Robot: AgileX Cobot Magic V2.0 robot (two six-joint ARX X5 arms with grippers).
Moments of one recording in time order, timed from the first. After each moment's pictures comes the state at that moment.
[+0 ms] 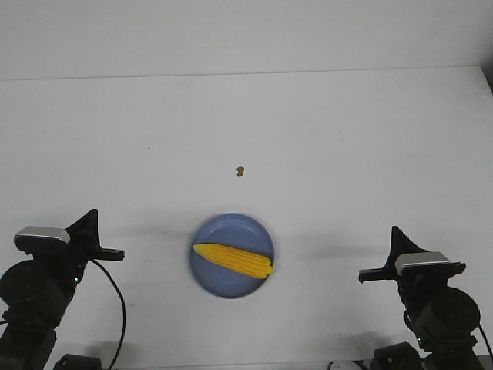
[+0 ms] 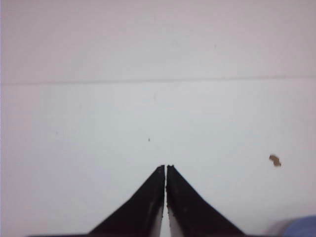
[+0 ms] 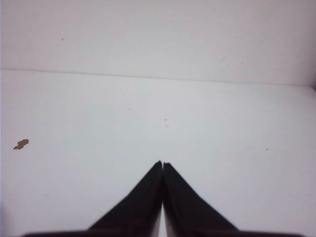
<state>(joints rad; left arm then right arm) -0.16 0.55 0.71 -0.22 -0.03 -0.04 0.17 0.28 0.59 -0.48 0.13 0.03</state>
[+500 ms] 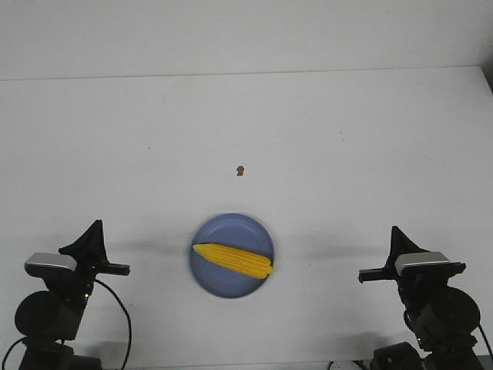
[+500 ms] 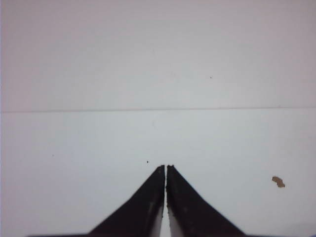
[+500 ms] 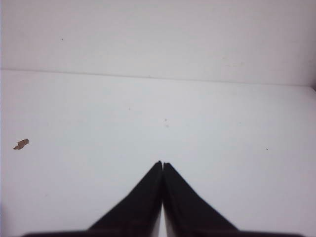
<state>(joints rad) -0.16 0.34 0.37 0.10 -0.03 -0.04 0.17 0.28 0.59 -0.48 0.13 0.03</state>
